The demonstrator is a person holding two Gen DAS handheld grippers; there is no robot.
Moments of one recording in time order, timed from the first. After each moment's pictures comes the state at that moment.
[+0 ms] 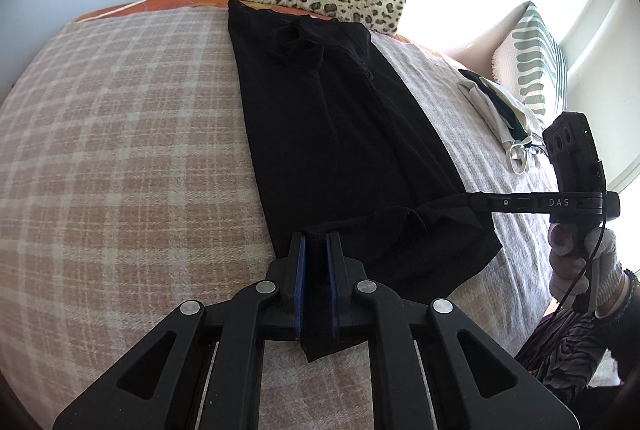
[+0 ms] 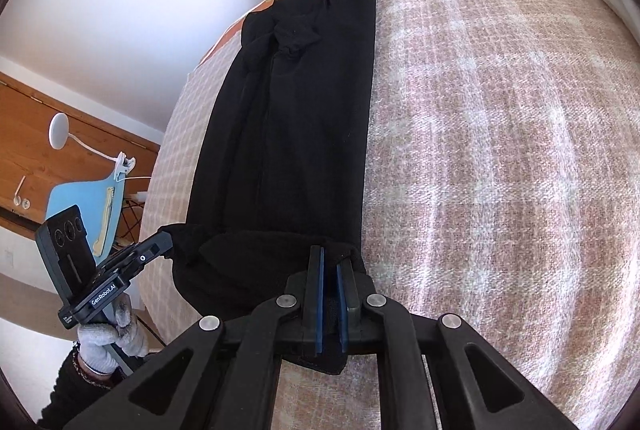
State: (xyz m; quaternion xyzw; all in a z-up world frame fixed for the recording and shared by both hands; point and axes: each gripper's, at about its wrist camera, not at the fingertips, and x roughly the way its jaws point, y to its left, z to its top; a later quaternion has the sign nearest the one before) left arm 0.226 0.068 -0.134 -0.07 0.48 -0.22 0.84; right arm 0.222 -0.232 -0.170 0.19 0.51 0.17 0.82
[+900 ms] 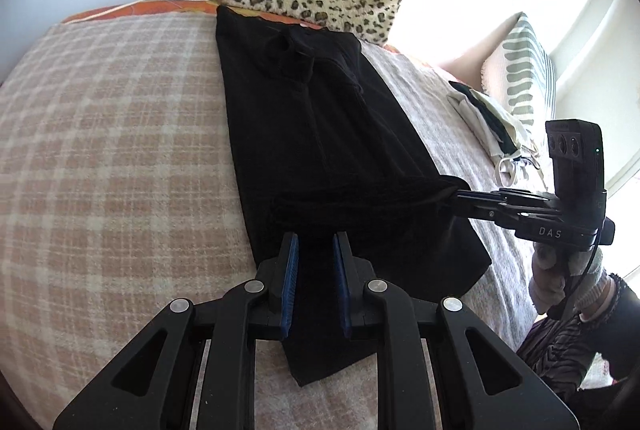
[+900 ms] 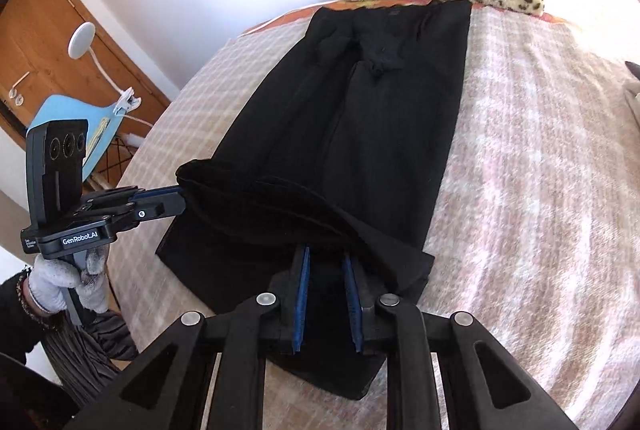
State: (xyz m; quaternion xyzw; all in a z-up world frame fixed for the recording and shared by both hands) left arm 0.244 0.066 -0.133 -0.09 0.47 -0.24 0.85; right arm 0.226 -0.189 -0.148 0.03 0.46 0.20 0.87
